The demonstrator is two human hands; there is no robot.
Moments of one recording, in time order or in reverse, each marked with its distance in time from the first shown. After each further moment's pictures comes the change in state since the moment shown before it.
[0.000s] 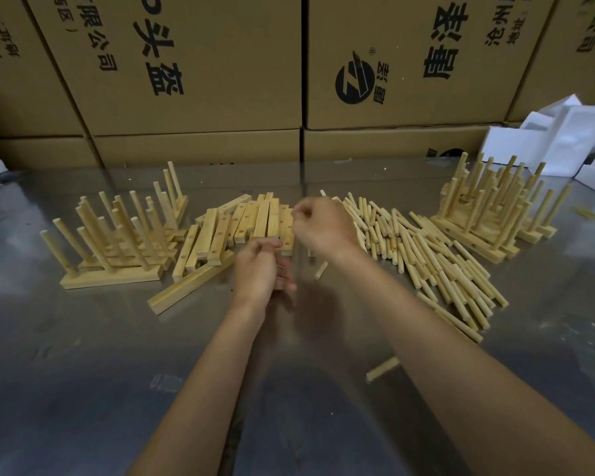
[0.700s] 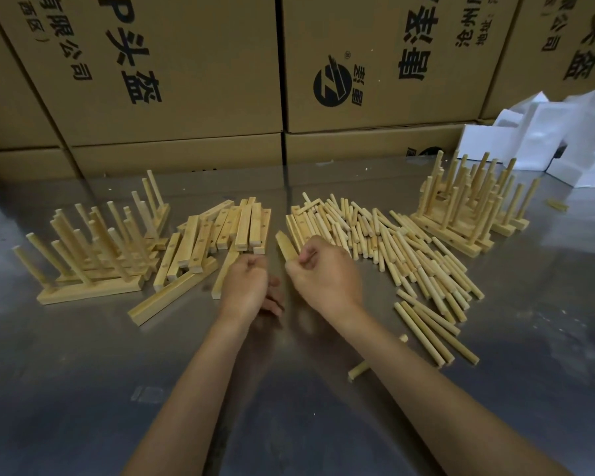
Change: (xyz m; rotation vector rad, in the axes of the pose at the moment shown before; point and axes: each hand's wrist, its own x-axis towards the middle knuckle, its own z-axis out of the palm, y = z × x) left_hand -0.012 -0.003 0.001 0.313 -0.092 -0.016; right_hand -0.062 0.041 0.005 0.070 0.157 -0.004
